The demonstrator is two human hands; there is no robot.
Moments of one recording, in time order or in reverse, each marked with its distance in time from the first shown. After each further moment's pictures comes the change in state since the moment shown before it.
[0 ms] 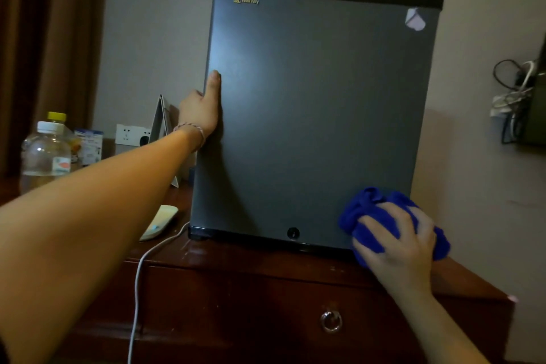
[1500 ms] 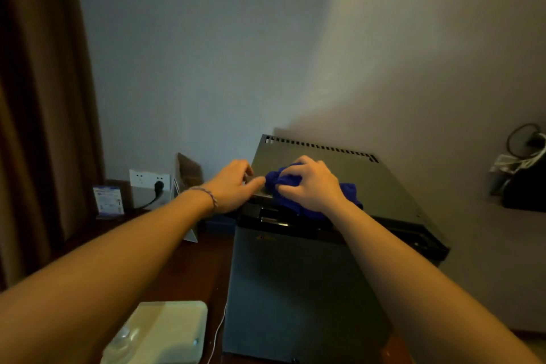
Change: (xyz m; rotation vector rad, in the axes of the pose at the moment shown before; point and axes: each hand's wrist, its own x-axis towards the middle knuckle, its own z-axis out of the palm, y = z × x) left_hand 0.255 0.185 -0.044 0.387 -0.849 -0.073; right_hand 0.558 -0.118 0.064 0.392 -1.069 0.165
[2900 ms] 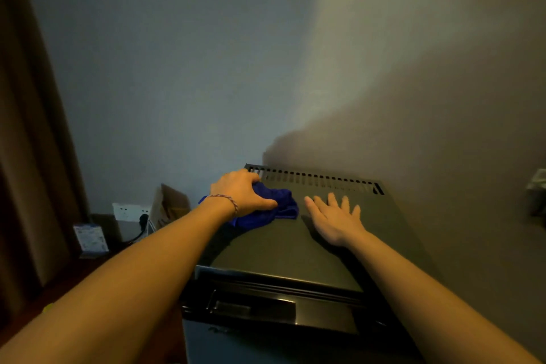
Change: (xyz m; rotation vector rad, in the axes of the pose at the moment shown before) left_hand 0.161 0.037 0.029 0.373 0.018 -0.096; right_hand 0.078 0.138 0.010 -0.089 -0.335 0.389
